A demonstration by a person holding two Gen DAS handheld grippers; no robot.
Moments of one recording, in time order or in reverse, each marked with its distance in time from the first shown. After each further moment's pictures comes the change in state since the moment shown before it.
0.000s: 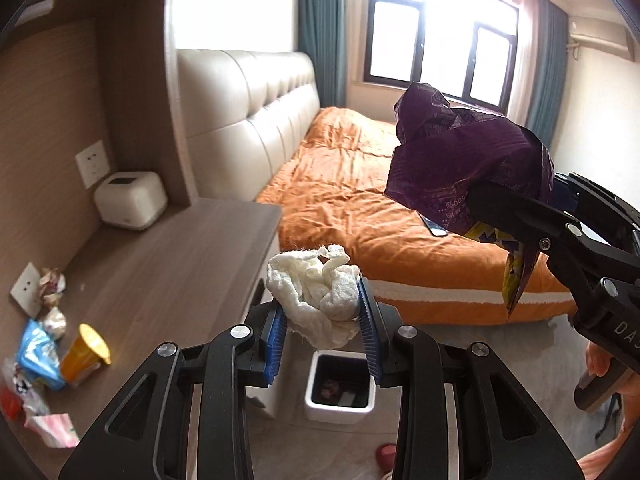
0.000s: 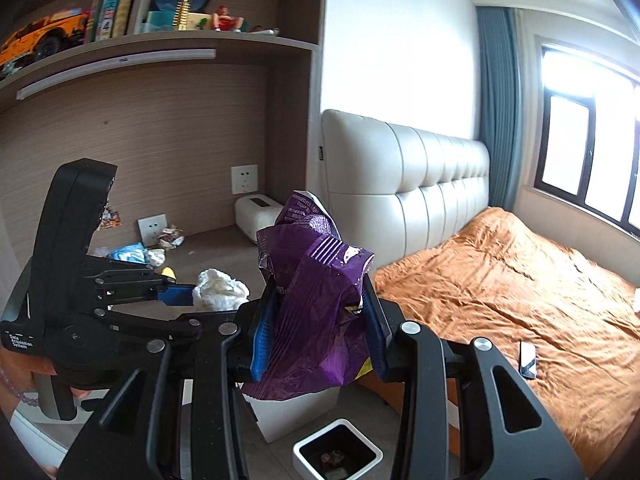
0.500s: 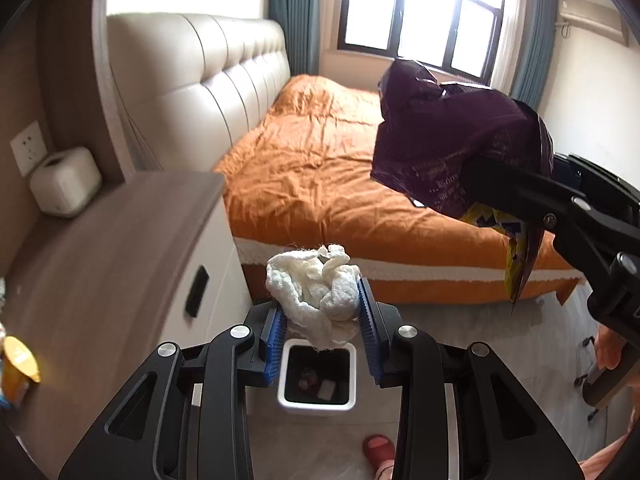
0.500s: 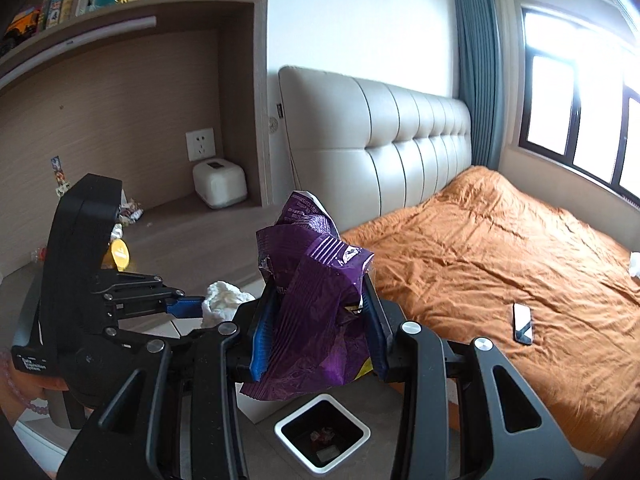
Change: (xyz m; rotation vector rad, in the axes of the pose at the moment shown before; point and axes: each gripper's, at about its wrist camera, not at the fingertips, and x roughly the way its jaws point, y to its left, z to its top) left arm 0.117 -0.033 -0.017 0.030 0.119 -0.089; right arm 0.057 -0.067 -0.050 0.073 0.116 -0.042
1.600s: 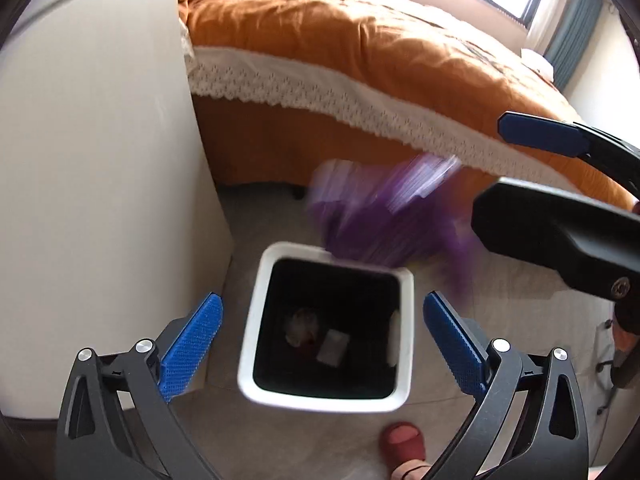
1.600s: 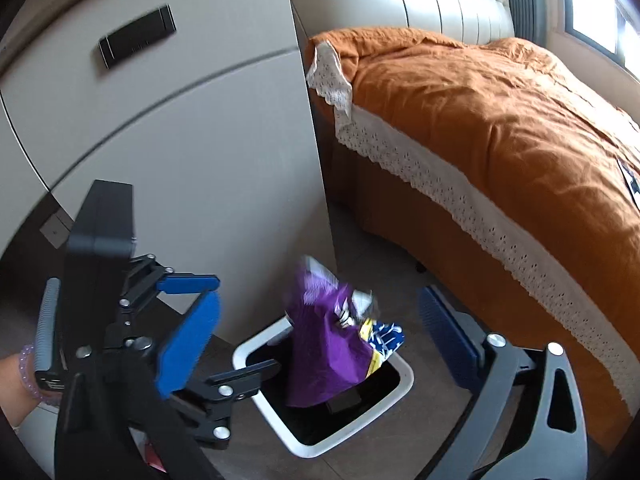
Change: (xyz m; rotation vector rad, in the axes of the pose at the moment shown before) left arm 0.356 0.041 -0.205 -0.093 0.246 -0.008; right arm 0.298 -0.062 -0.282 0.051 0.334 0.166
